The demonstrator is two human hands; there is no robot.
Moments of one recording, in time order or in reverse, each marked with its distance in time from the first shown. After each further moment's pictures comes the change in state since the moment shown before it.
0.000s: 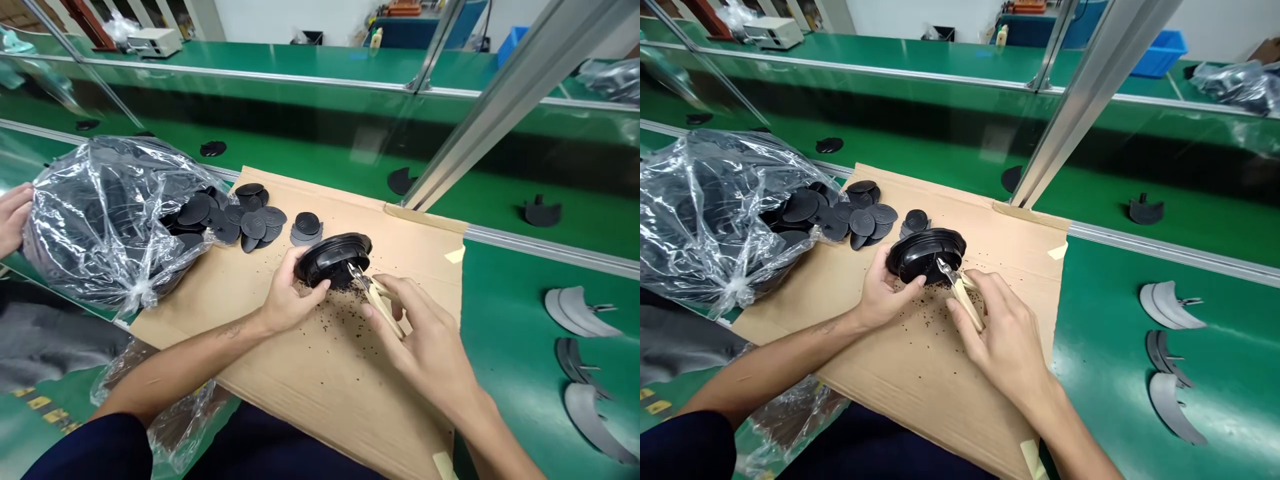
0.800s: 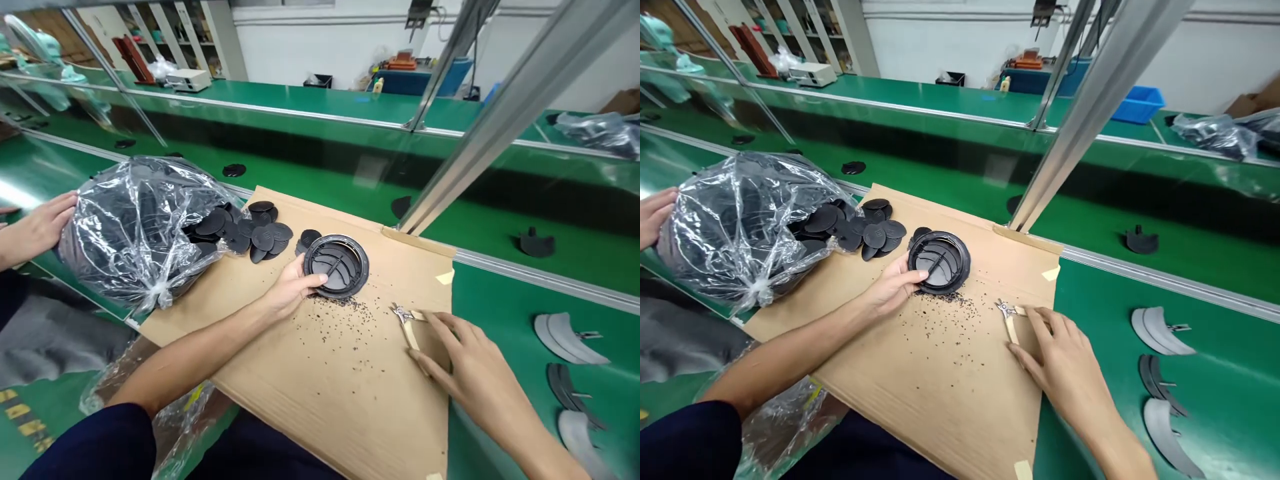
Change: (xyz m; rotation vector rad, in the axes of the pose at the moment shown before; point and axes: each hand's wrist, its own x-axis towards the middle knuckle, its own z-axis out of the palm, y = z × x) left_hand 0.030 0.005 -0.002 -0.656 -0.029 -0.650; right_hand -0.047 0.100 -0.034 -0.507 -0.215 -0.032
